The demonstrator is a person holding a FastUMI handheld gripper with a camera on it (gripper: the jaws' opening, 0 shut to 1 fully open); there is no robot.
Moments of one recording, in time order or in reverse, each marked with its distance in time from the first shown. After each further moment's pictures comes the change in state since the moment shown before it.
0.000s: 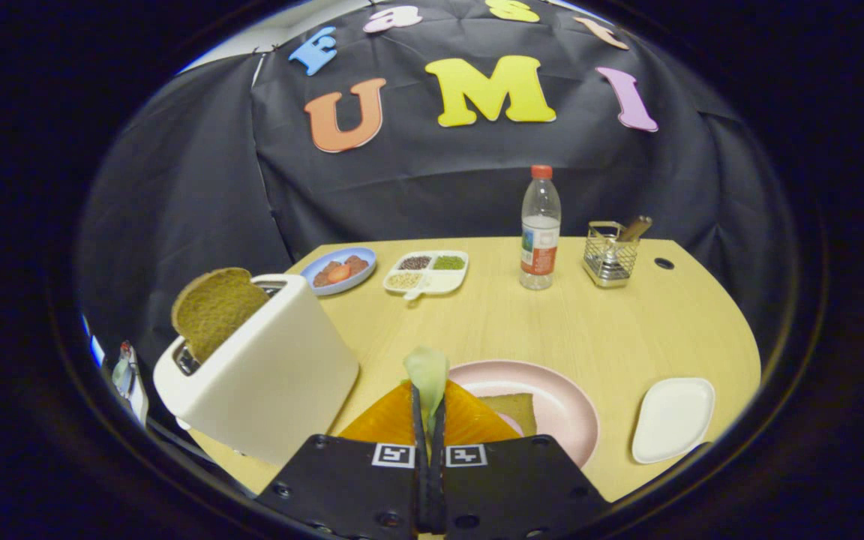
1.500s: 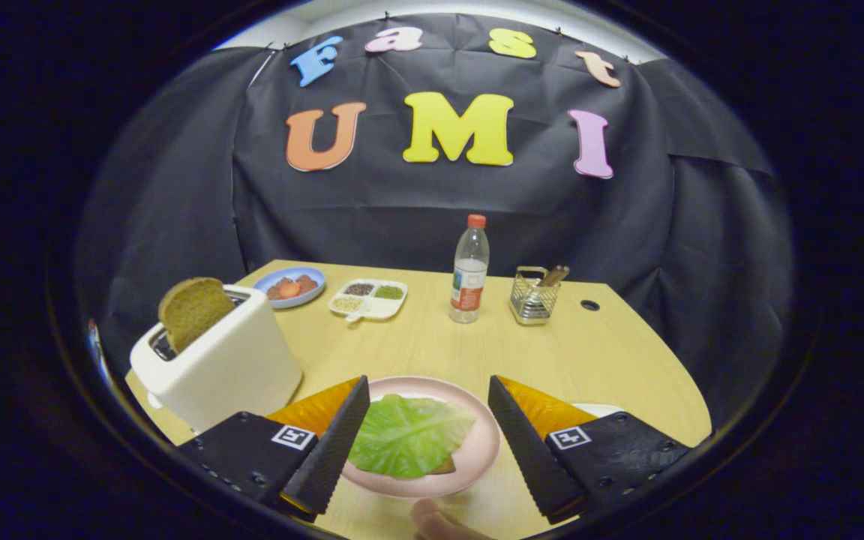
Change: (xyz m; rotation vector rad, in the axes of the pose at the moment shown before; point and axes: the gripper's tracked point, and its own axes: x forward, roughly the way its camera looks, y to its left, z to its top) arm -0.090 -0.020 0.042 -0.073 -0.187 -0.171
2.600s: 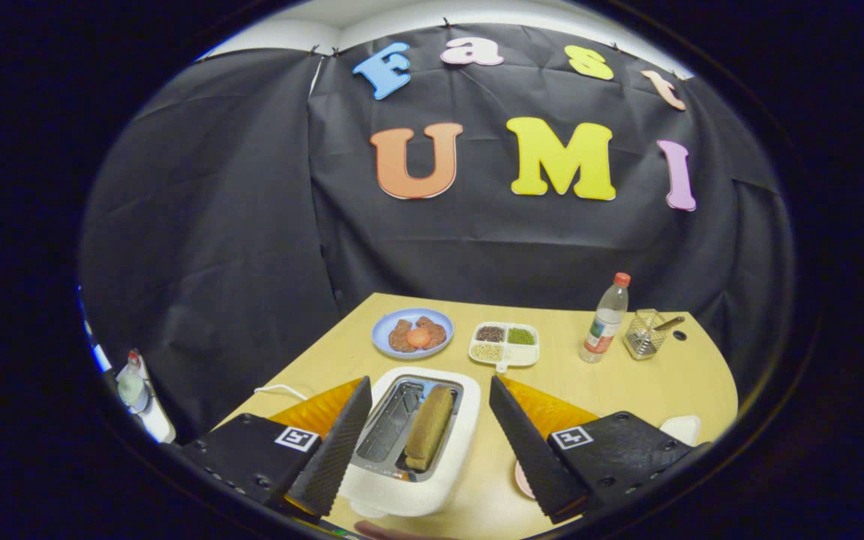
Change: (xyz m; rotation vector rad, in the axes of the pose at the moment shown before) arm 0.002 0.227 0.069 -0.045 0.027 0.171
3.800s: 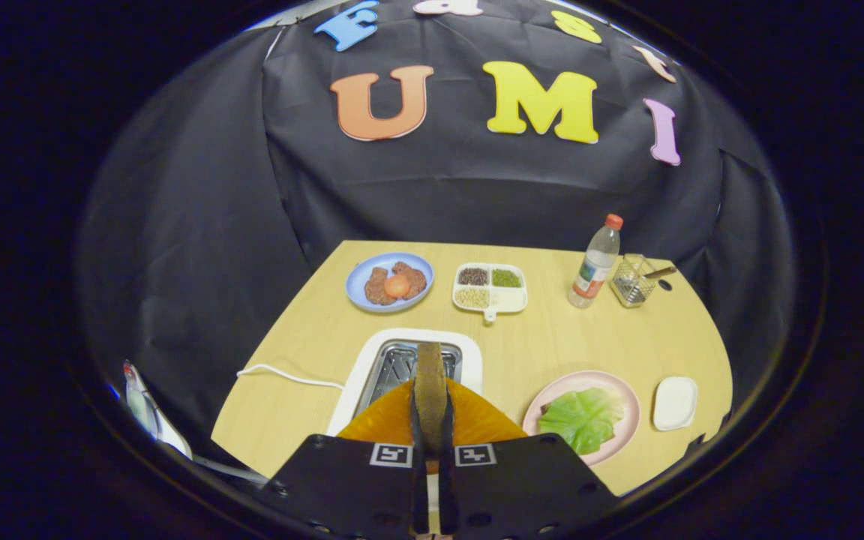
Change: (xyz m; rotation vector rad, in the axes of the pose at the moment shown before) arm -0.004 0.002 -0.003 0.082 0.205 -0.088
